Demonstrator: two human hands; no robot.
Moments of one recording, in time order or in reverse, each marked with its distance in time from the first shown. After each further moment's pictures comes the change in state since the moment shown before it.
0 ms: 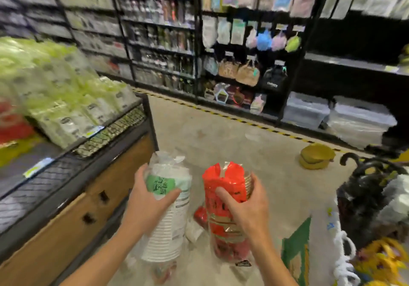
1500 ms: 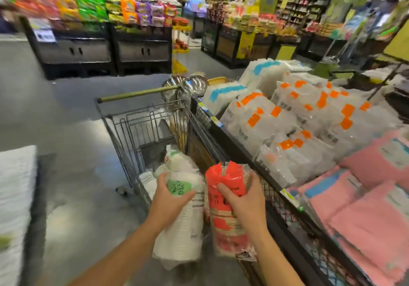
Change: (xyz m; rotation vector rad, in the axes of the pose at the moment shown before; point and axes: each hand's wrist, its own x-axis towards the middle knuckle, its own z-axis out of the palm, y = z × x) left_hand -0.663 -0.353 -0.589 -0.323 1.980 -0.847; right_hand -0.876 -0.251 0.549 0.063 -1.983 -0.964
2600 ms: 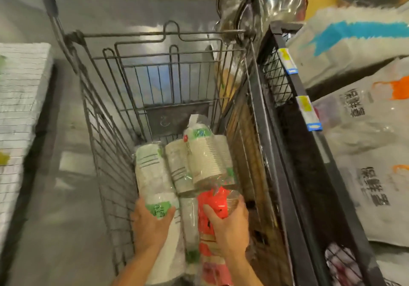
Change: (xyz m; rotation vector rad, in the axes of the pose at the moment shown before) left_hand 0.258 -0.231 0.097 0.217 0.430 -0.747; right_hand 0.235 0.186 0.266 -0.563 -0.471 0.503
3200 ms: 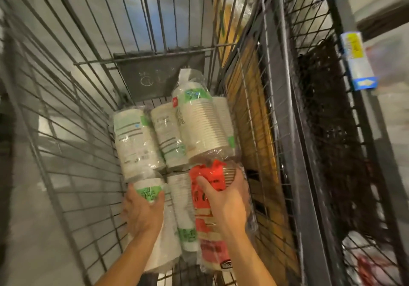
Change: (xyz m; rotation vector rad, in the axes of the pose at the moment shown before) left_hand 0.035 -0.055 0.059 0.236 0.026 -0.098; right_hand 0.045 0.014 0.023 0.016 -0.074 0.010
